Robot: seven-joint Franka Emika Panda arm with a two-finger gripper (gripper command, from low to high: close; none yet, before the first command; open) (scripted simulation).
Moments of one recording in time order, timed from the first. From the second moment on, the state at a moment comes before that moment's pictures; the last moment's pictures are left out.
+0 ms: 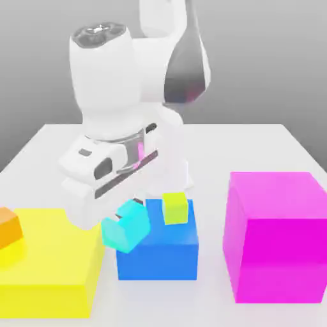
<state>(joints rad) 0.19 -0.22 -0.36 -2.57 -0.04 2.31 -0.21</state>
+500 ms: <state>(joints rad) 0.11 -0.28 -0.34 -2.75 -0.14 2.48 -0.07</state>
